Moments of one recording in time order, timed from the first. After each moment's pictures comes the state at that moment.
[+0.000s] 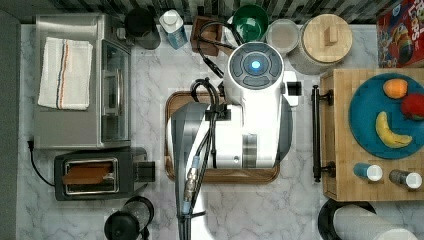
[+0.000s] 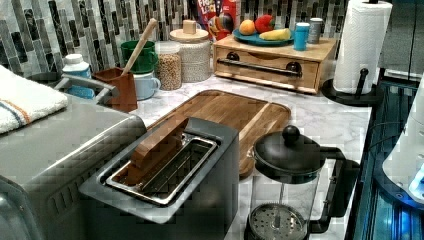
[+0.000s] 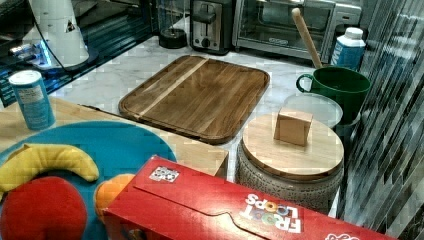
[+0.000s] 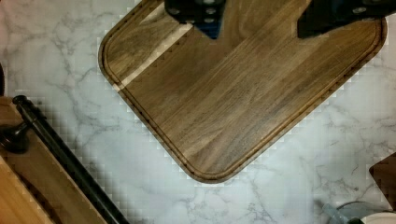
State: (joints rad) arm -0.05 0.05 0.02 -1.86 -0.06 0.26 -0.07
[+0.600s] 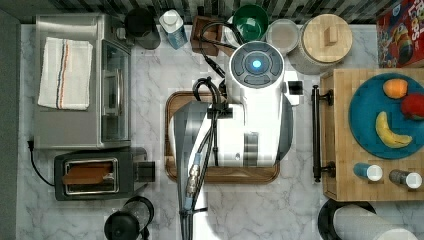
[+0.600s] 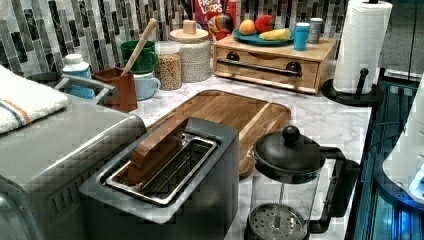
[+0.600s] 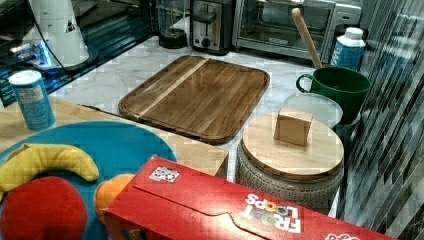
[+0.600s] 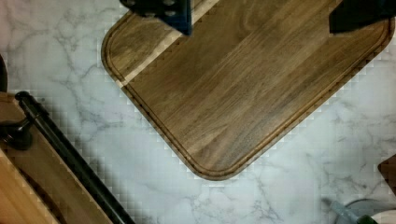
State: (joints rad) arm -0.06 0.06 0.02 -1.86 -0.08 0.27 -0.07
